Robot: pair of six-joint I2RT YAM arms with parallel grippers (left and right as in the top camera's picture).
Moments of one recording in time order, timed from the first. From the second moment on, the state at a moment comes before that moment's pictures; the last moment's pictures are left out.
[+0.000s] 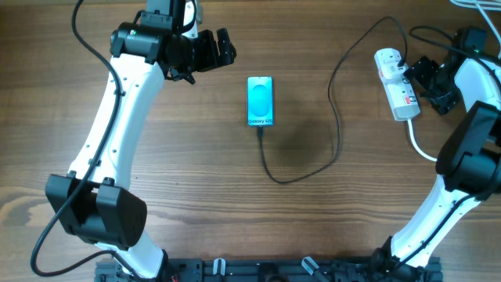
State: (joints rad) left arm -0.22 1.82 1.80 -1.01 0.28 -0.42; right arm -0.37 2.20 1.66 -0.76 -0.05 0.48
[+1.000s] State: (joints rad) left arm -0.22 1.82 1.80 -1.01 0.28 -0.42; right arm -0.36 2.05 1.66 -0.96 0.01 0.53
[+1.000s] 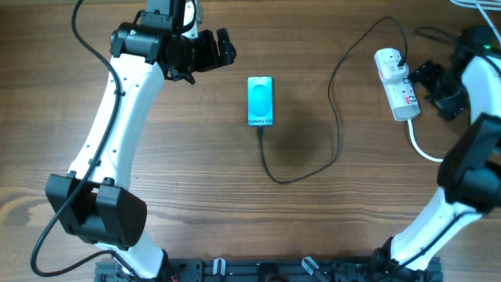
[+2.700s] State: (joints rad) left arm -0.22 1.82 1.80 -1.01 0.28 -0.42; right arm -0.12 0.83 1.09 -1.16 -0.04 0.54
